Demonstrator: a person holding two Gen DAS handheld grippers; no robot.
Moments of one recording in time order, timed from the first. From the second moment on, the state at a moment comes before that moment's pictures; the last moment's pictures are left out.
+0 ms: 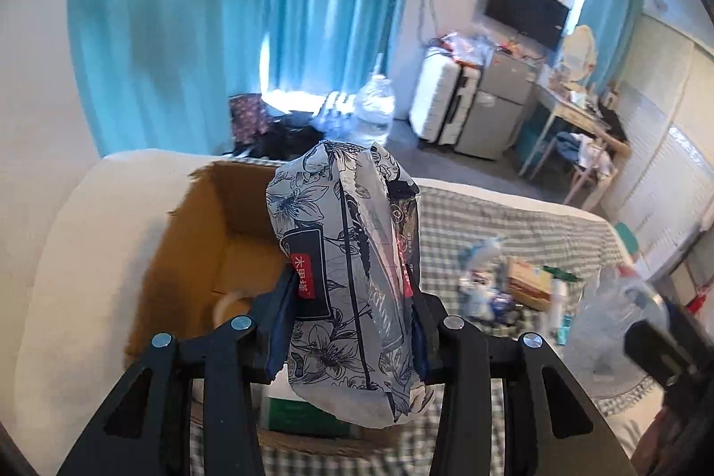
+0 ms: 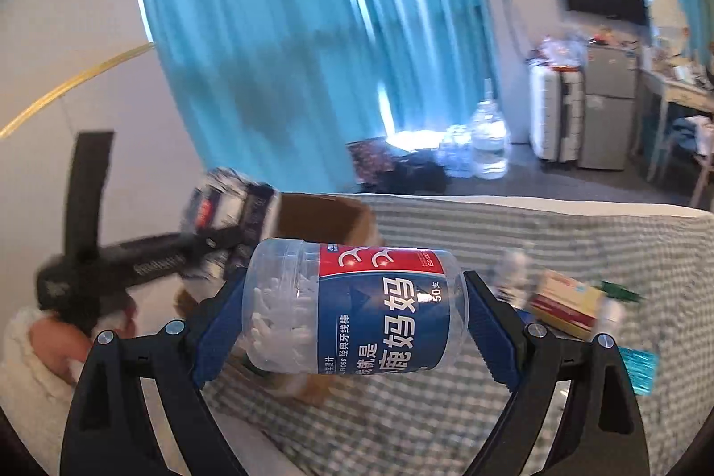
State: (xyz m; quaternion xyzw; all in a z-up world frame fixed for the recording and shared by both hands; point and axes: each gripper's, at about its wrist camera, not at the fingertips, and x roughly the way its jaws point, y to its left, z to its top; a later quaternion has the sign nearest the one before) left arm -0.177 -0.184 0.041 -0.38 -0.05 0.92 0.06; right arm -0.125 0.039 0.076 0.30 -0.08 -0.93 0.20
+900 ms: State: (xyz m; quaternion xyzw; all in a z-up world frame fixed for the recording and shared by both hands) left arm -0.243 -0.232 -0.070 -0.49 -0.05 0.87 -0.03; right arm -0.257 -0.037 0.026 0.33 -0.14 -0.90 0.24
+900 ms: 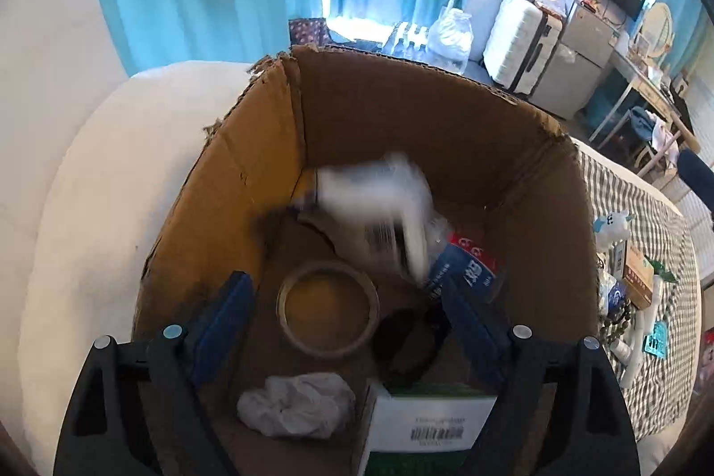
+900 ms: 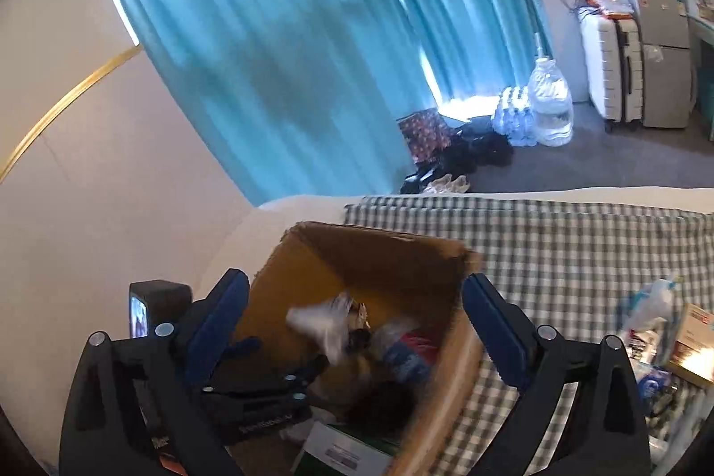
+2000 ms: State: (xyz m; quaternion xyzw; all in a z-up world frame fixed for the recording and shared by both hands) left arm -0.128 0.027 -0.056 -0.43 -0.04 0.89 0.11; right arm -0.059 0.257 0.003 0.31 -0.15 -0.94 0.00
